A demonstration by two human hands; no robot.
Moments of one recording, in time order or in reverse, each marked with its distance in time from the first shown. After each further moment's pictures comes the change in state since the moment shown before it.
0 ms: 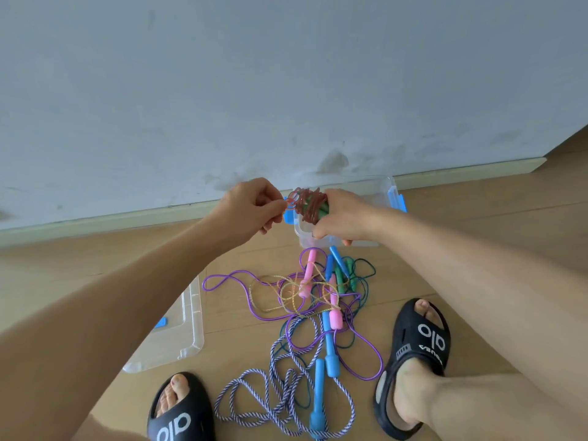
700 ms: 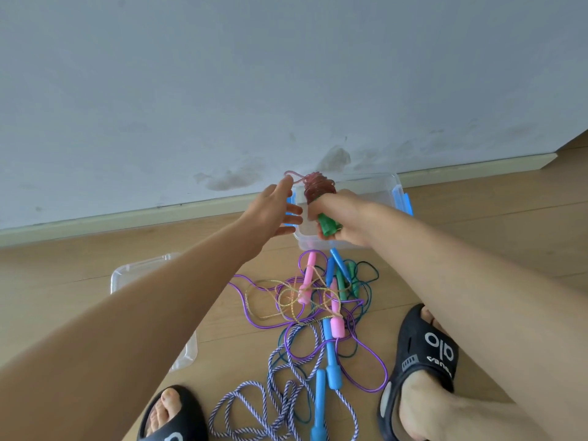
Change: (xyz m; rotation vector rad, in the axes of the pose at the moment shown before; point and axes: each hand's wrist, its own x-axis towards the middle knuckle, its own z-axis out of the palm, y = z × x) left_hand 0.056 -0.012 0.049 -0.493 -0.045 -0.409; right_hand 0.044 0.011 0.009 0.903 -0.020 0.339
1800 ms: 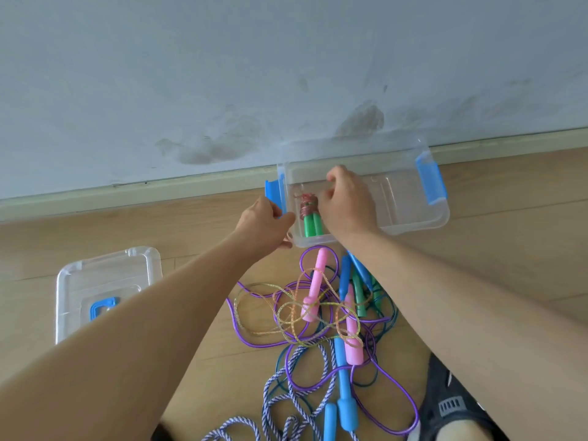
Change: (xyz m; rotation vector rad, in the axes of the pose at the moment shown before) left_hand 0.122 -0.097 -0.011 0.402 0.080 -0.037; right_hand 0.168 0.062 0.003 -0.823 0.623 -0.534
